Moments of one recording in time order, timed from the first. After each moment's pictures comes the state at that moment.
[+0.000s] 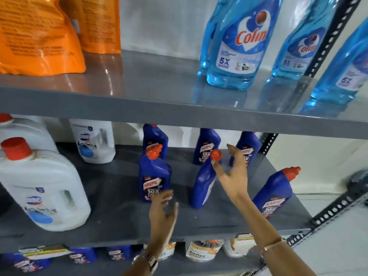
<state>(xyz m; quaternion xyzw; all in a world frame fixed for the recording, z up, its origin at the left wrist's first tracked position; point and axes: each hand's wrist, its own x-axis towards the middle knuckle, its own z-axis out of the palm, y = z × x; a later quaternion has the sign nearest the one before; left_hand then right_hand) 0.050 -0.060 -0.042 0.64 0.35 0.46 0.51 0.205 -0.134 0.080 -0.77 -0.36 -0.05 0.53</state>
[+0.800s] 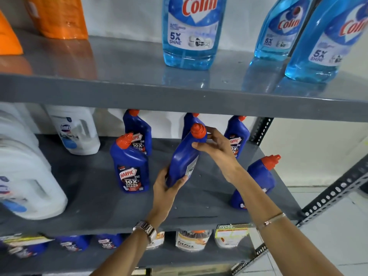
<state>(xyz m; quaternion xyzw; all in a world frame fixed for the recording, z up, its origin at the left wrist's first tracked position) 0.123 -0.083 -0.005 0.63 0.26 0.44 0.58 0.251 -0.153 0.115 -0.62 -0.39 0.27 0.62</state>
